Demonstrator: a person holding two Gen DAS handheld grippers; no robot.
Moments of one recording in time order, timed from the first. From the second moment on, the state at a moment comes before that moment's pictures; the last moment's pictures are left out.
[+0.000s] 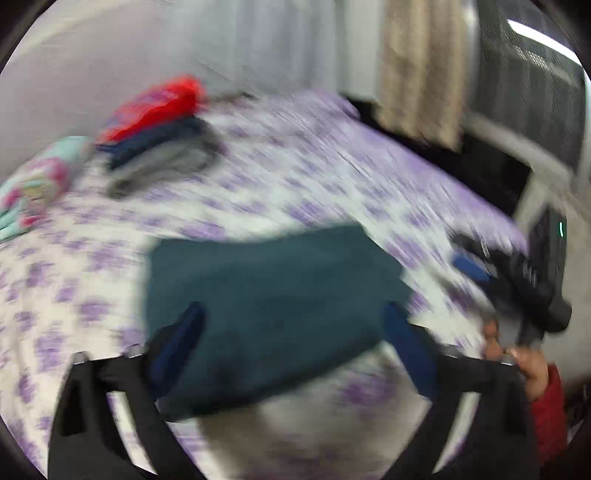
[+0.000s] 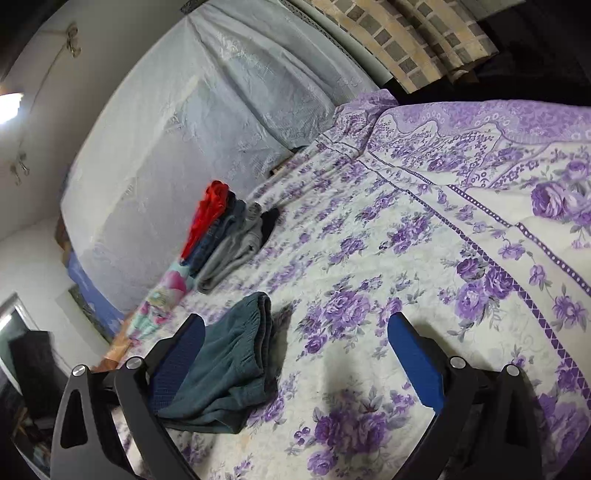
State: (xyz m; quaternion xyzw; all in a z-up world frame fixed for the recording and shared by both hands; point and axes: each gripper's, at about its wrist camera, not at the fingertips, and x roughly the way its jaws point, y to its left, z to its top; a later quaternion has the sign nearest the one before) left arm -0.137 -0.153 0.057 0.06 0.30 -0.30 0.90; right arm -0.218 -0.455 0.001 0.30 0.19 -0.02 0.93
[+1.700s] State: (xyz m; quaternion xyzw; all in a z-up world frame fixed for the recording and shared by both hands) left arm -0.077 -0.089 0.006 0.05 0.36 -0.17 0.92; right arm -0.148 -0.347 0.045 0.05 0.29 -0.05 0.95
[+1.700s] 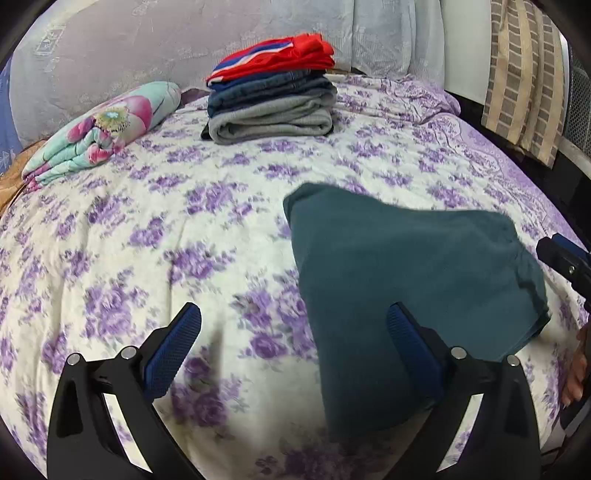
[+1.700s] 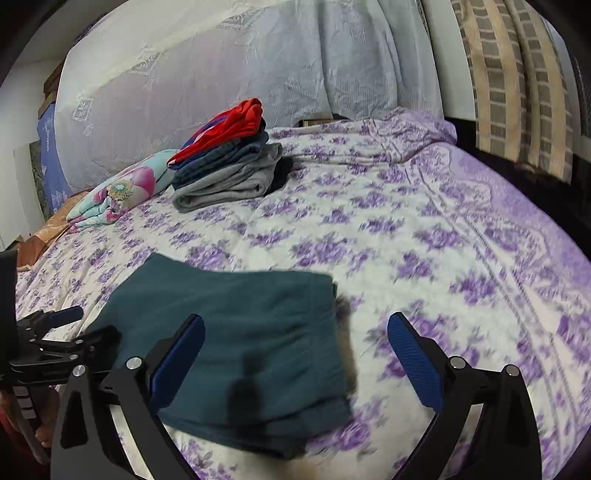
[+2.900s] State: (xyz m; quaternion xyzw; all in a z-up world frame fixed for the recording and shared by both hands) left arm 0.081 -0.087 -0.012 -0.03 0.48 -0.31 0.82; right arm -0.134 -0.155 0.023 -0.08 0.30 0.20 0.93
